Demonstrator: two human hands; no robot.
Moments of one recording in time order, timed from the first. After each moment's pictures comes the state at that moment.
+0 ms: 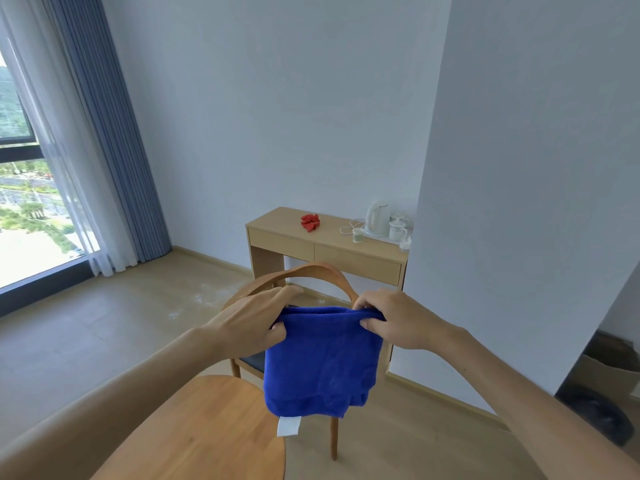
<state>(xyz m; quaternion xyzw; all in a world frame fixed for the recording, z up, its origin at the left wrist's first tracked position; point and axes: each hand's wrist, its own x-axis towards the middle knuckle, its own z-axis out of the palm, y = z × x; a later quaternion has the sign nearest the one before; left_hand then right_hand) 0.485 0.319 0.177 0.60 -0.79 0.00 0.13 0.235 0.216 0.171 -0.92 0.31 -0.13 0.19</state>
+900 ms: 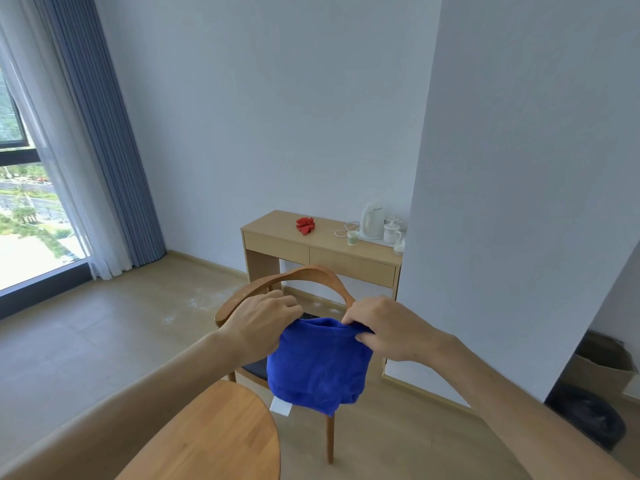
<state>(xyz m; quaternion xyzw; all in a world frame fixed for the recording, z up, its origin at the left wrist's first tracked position) 0.459 0.310 0.174 0.59 -0.80 0.13 0.03 0.233 0.229 0.173 -0.96 0.26 -0.10 0.10</state>
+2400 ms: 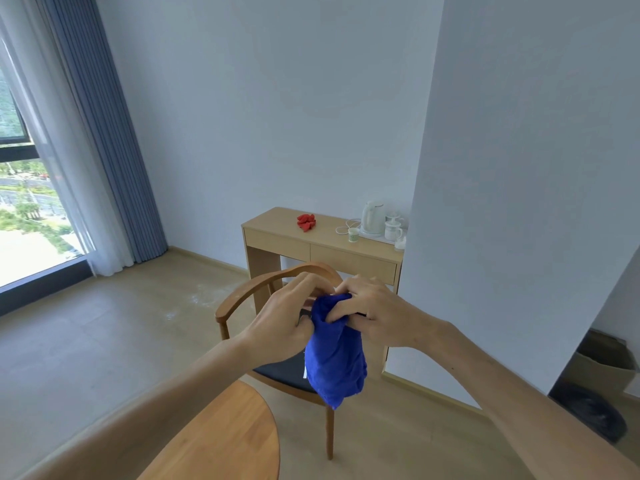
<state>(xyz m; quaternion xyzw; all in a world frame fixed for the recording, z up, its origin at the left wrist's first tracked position) 0.427 0.311 0.175 0.50 -0.77 -0.10 0.39 0.240 0.217 0.177 -0.96 0.16 -0.19 0.14</state>
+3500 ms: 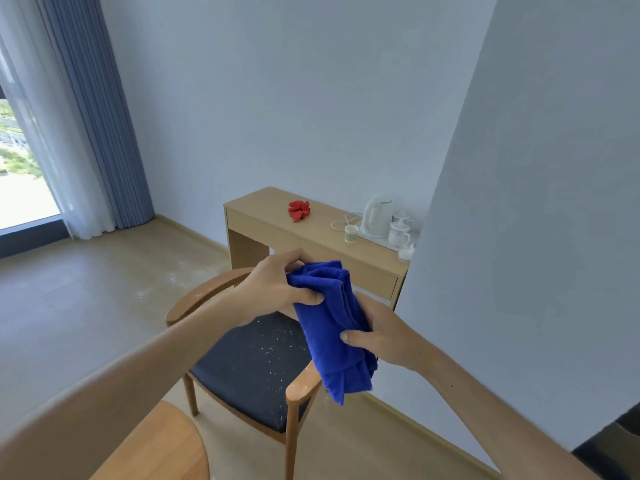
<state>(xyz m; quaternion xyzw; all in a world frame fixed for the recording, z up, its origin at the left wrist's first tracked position) 0.457 0.045 0.149 0.60 -0.58 -0.34 0.43 0.247 -0.028 0.106 -0.81 0.28 -0.17 0.48</state>
